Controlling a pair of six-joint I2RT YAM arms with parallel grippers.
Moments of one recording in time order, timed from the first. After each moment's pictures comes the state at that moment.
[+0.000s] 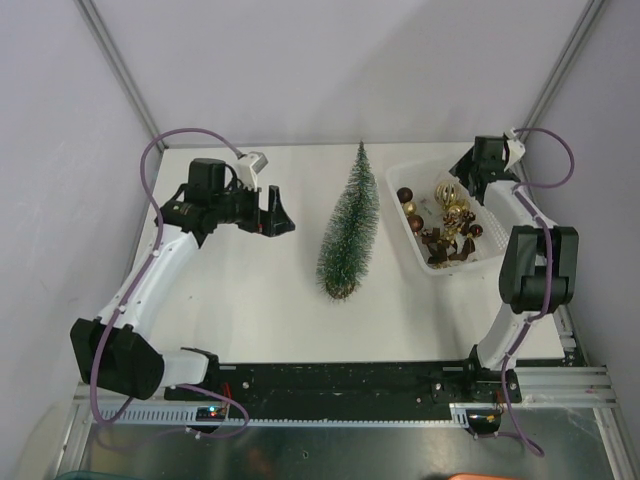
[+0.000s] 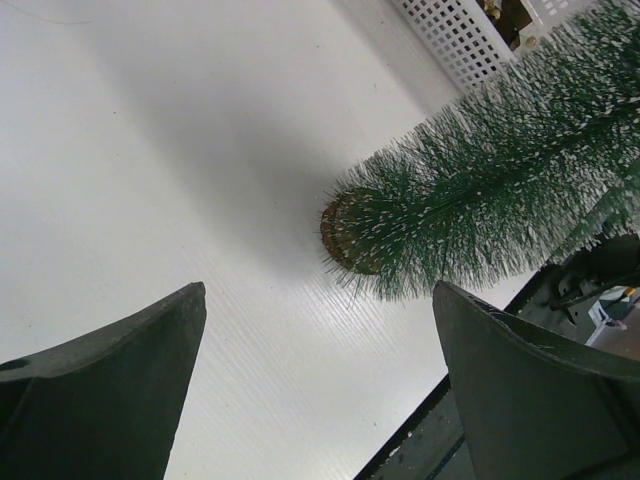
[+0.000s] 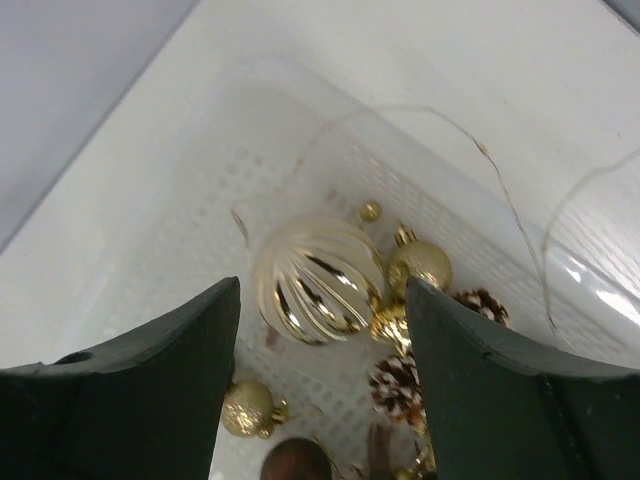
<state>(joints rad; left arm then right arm) -0.24 1.28 1.21 -0.62 0.56 -0.08 -0.02 1.79 1.35 -0.21 0.25 0.67</state>
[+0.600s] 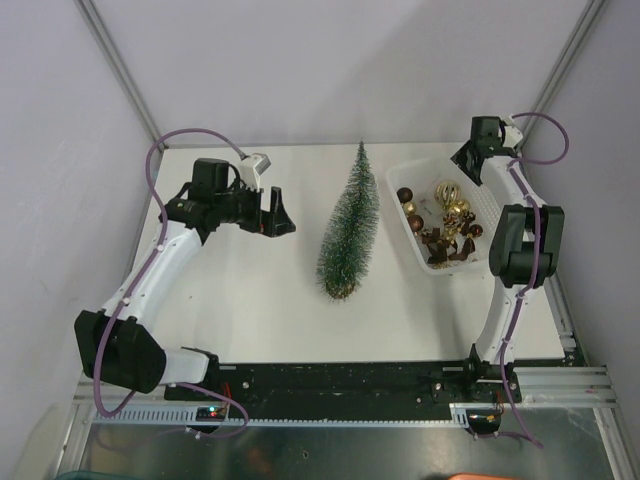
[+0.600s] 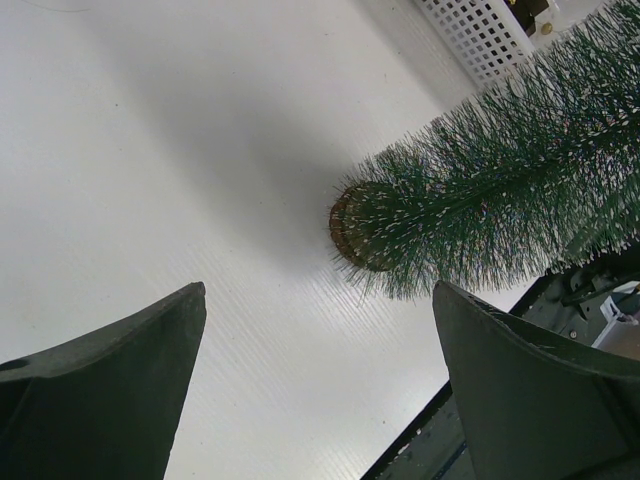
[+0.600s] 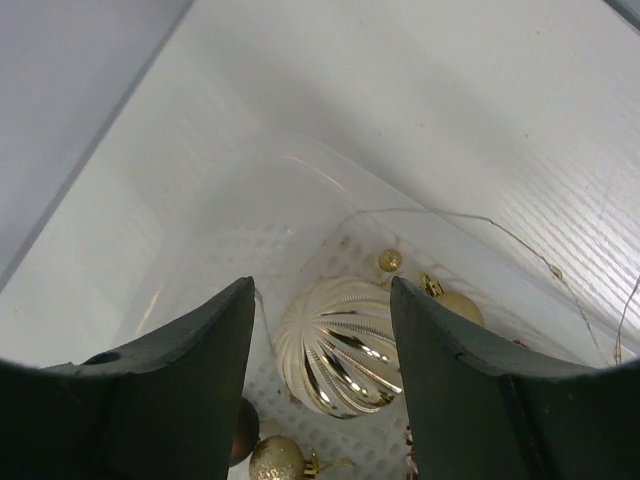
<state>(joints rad) -0.24 1.32 1.21 -0.62 0.55 -0.06 -0.04 2.06 1.76 -0.43 0.28 0.71</state>
